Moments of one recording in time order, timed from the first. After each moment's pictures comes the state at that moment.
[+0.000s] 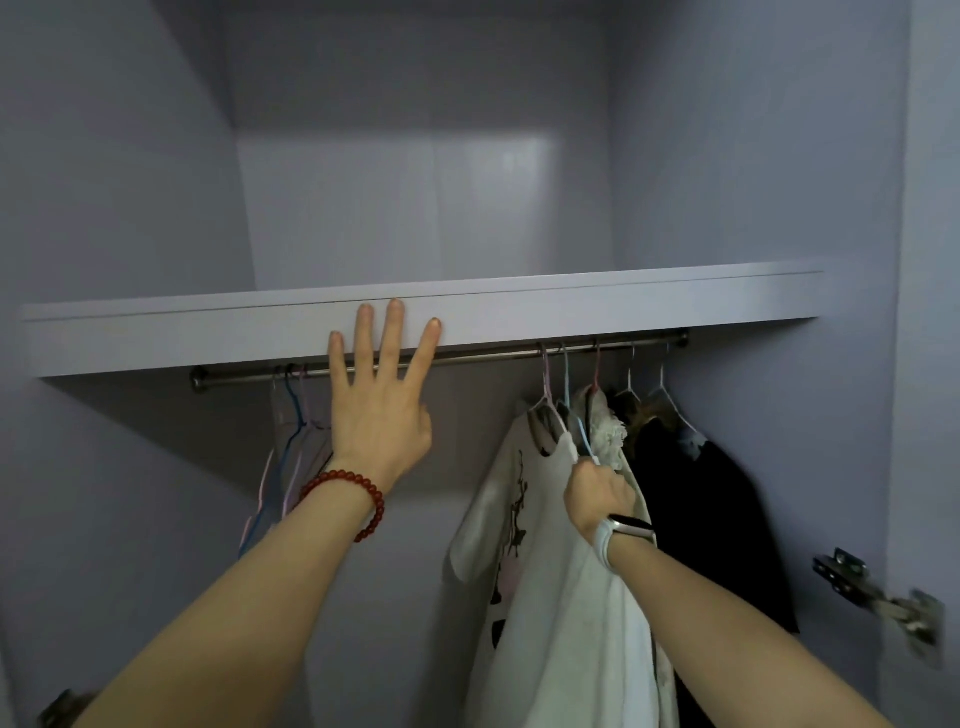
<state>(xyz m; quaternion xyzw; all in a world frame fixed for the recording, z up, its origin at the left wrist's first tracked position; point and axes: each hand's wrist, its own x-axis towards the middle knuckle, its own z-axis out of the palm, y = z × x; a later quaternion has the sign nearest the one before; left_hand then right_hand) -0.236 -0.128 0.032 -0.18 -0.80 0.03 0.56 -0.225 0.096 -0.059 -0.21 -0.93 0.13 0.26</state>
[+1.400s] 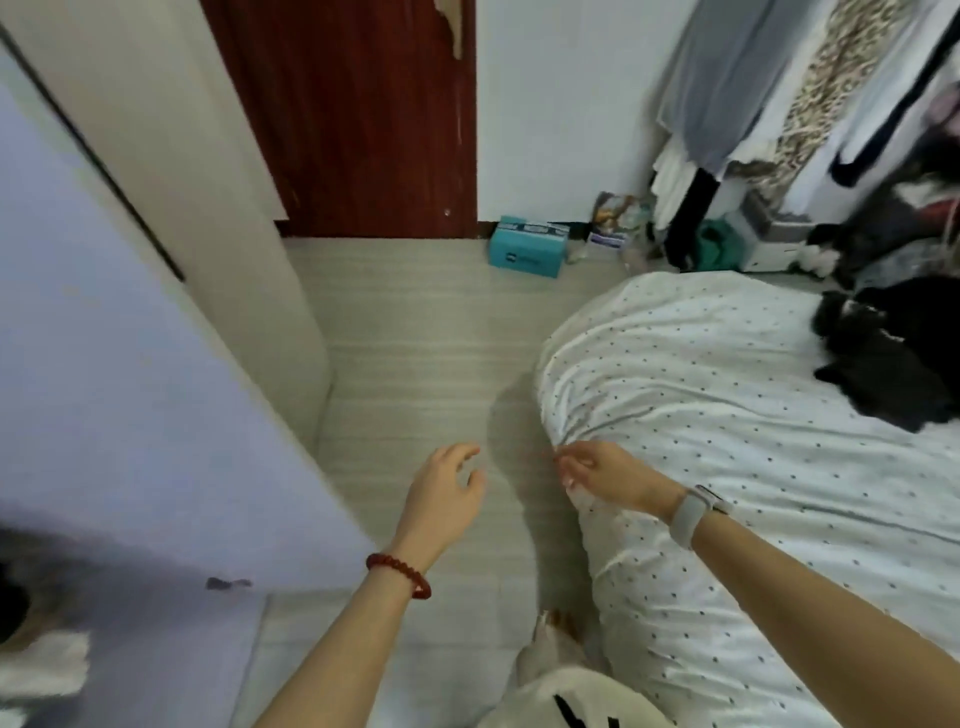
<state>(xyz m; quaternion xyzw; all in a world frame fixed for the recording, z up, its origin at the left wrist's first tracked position) 0.375 0.178 -0.226 -0.65 -0.62 -0.21 -0.38 0.582 0.194 -0.218 -0.63 -0.67 0.39 0.04</state>
